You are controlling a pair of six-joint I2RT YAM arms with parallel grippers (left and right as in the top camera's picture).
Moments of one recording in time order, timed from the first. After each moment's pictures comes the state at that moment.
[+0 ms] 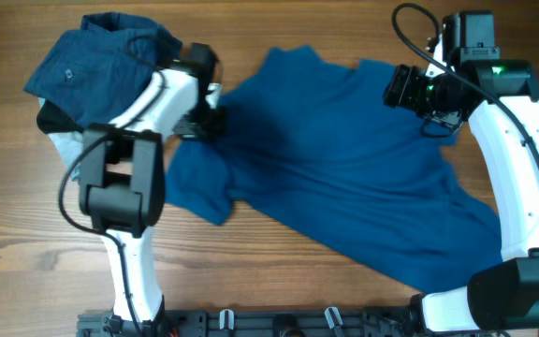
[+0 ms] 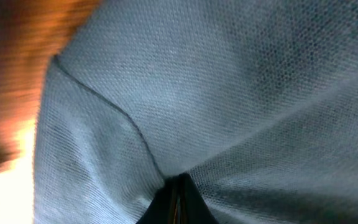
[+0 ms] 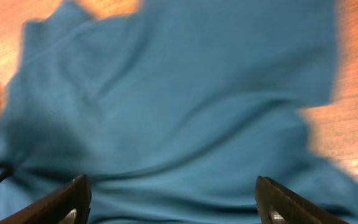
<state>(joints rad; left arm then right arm) -0.19 2.20 1.61 -1.01 0.04 -0.17 0.03 1.62 1.54 -1.06 -0.08 0.35</state>
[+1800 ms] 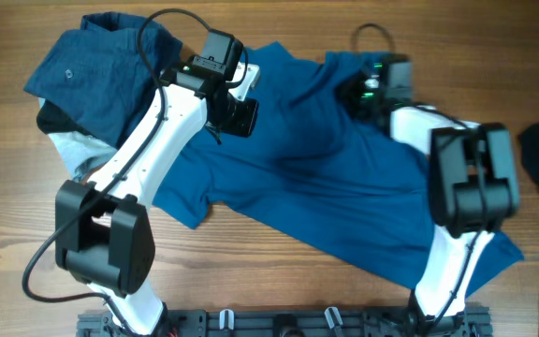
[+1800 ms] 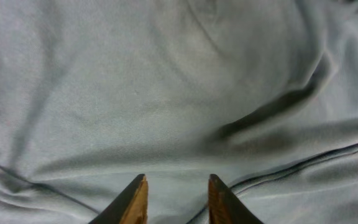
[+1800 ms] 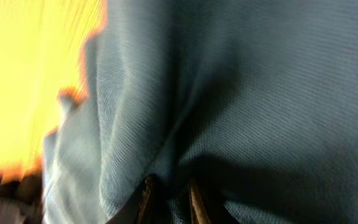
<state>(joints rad) -0.37 1.86 1.55 -0.95 0.20 -0.07 0.15 2.15 1.20 0.16 -0.35 0.96</state>
